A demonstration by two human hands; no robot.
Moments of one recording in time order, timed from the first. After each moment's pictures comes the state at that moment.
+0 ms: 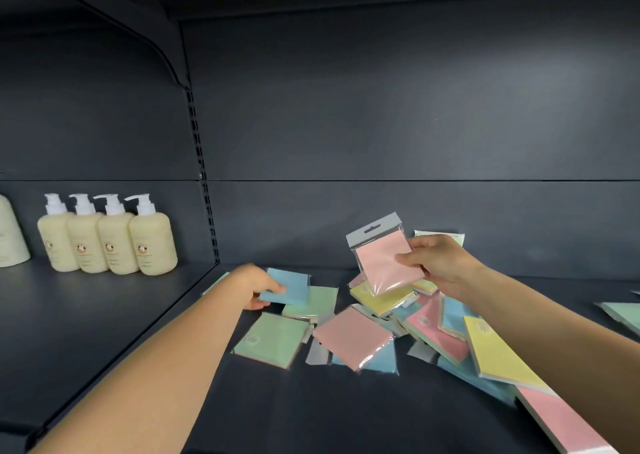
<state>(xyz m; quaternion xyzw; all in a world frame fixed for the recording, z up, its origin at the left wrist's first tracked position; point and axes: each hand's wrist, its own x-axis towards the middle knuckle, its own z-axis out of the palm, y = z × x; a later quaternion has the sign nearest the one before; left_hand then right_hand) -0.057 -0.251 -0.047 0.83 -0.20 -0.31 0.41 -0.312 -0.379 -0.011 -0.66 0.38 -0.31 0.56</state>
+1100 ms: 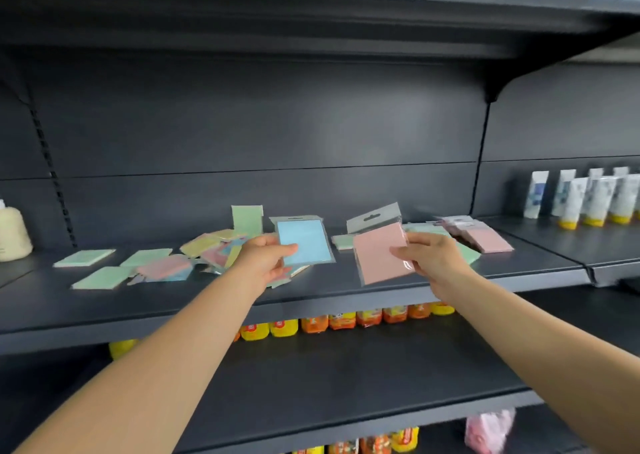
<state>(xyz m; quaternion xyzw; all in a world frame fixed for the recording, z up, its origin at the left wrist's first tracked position) -0.502 -0.202 -0.009 0.57 -0.33 -0.40 0.64 -0.744 -0.262 -0.006 -0.57 0.44 -0.49 0.49</state>
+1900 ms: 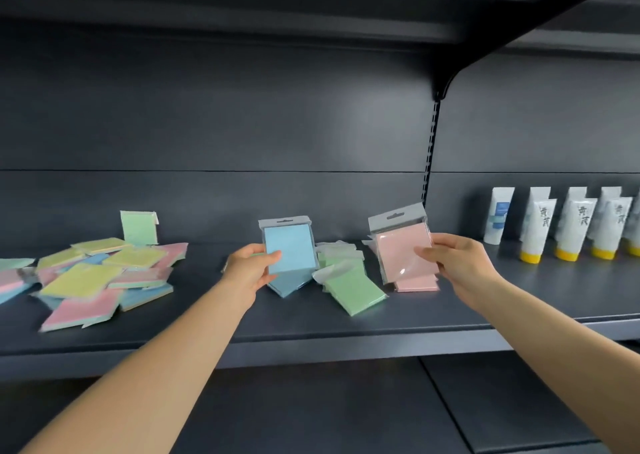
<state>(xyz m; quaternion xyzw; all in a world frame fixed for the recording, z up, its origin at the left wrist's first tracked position) -0.680 -0.408 -0.040 0.58 -0.27 -0.35 0.68 -0.973 -0.497 -0.013 -0.59 0.45 -0.47 0.48</state>
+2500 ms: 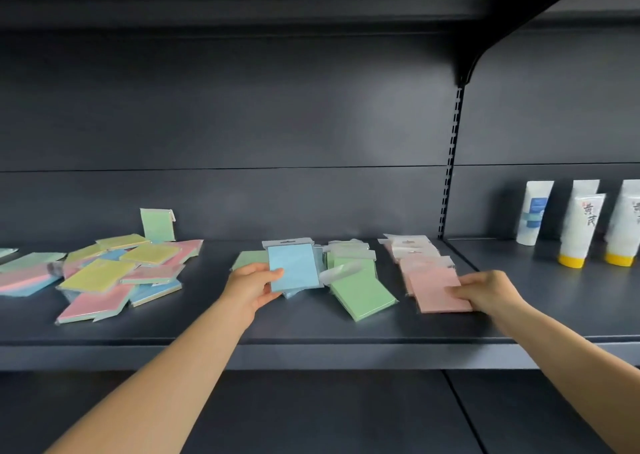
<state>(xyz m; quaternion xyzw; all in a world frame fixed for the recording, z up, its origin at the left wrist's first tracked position) -0.684 -0.408 -0.063 0.60 -0.23 -0.36 0.68 -0.999 -0.564 -0.068 -0.62 0.58 -0.35 0.39</state>
